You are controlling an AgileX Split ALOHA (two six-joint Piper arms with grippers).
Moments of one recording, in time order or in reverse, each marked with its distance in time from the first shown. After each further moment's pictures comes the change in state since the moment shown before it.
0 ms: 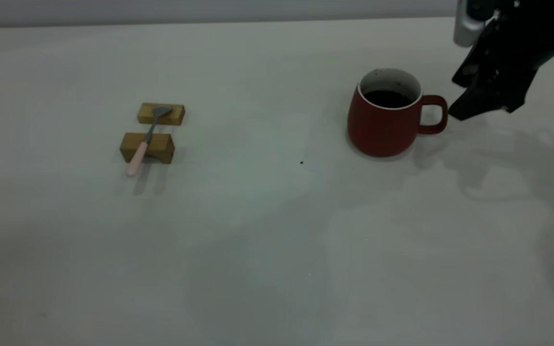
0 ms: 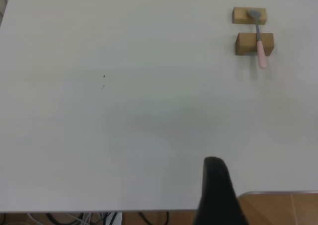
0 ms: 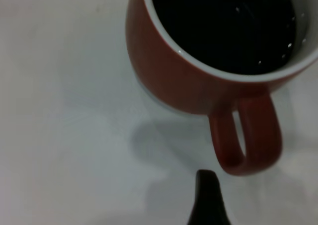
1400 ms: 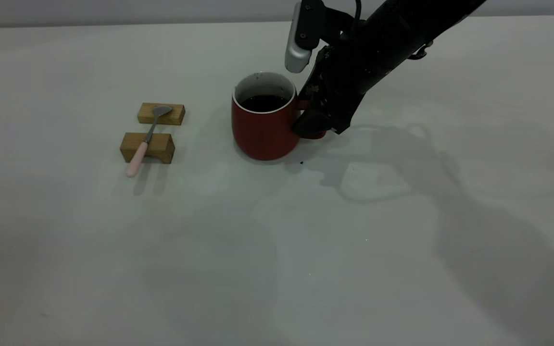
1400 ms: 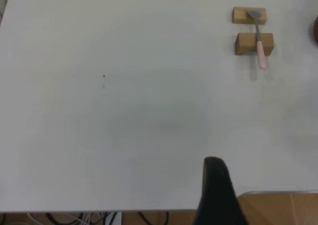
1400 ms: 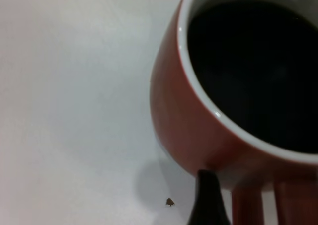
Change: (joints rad) left arm 0.000 -0.001 0.000 -0.001 0.000 0.000; right arm 0.348 0.224 -0.298 0.238 0.025 0.033
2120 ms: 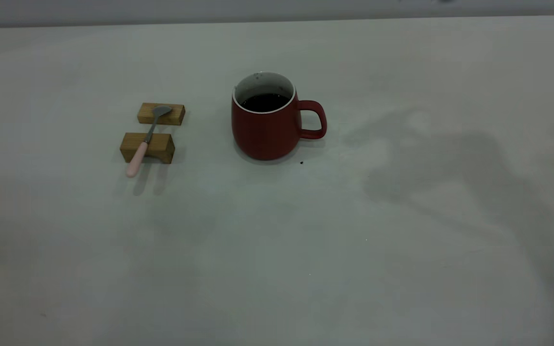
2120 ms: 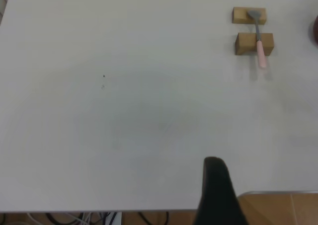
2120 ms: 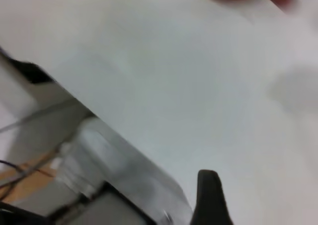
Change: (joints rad) left arm 0.000 0.000 0.000 0.000 0.000 0.001; right arm -0.137 -0.625 0.059 -0.725 0.689 1.623
